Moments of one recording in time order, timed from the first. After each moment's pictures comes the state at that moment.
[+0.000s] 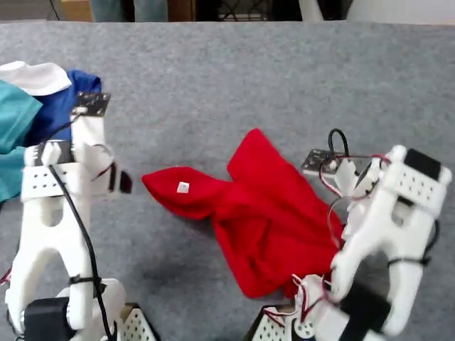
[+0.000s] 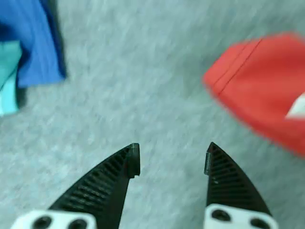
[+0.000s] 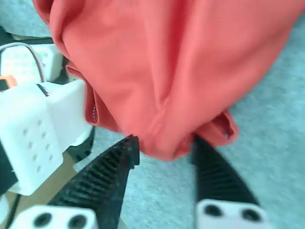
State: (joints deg) left arm -10.2 -26.5 32.6 77.0 -9.5; right arm 31.6 -20.5 31.3 100.1 88.1
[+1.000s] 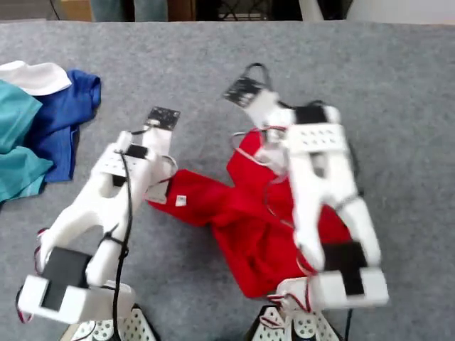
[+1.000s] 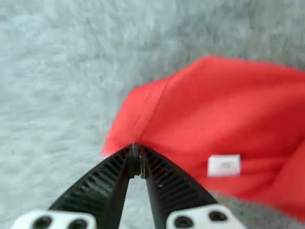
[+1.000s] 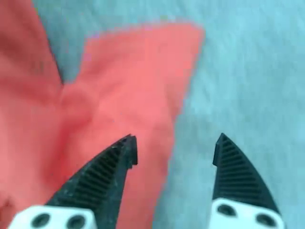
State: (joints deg) left arm 6.6 -8.4 36.7 59.3 -3.5; right arm -7.3 0.7 14.6 69.9 44.2
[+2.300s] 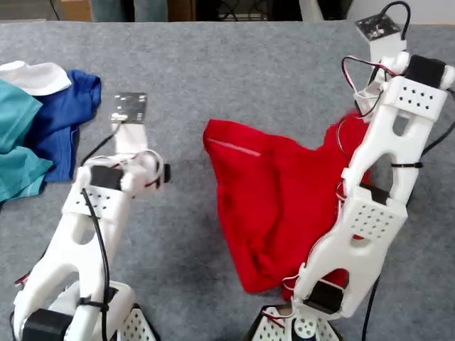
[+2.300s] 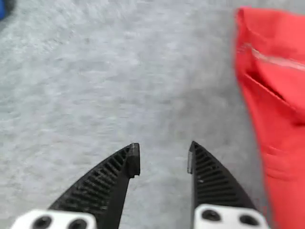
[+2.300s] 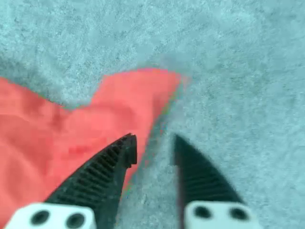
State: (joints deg) left arm 7.2 -32.2 47.3 51.2 6.3; right arm 22.8 38.9 -60.3 98.1 38.0
